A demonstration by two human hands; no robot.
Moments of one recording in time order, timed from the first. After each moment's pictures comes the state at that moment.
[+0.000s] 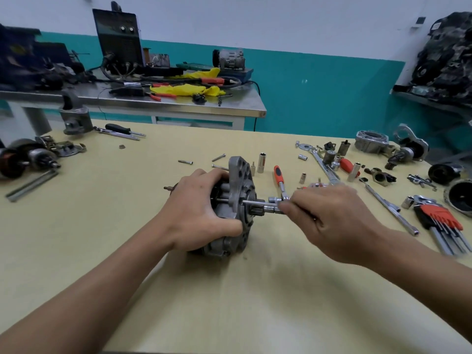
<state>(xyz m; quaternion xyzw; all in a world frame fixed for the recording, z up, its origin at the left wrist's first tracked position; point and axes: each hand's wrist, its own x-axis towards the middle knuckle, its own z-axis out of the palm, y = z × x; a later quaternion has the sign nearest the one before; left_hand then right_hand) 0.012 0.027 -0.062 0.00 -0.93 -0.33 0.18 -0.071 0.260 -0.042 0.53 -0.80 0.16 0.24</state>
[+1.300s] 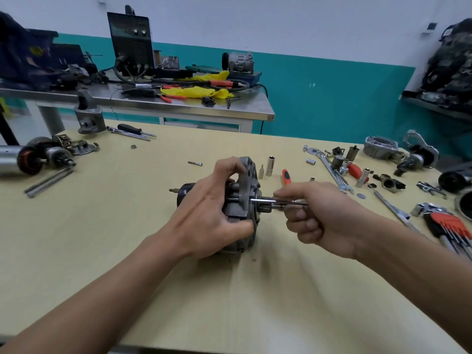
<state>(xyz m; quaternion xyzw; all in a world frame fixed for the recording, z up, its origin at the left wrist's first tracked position) 0.016 0.031 -0.071 -0.11 -0.89 -0.36 0.27 -0.054 0.218 -0.015 0.06 -0.73 0.60 -0.33</state>
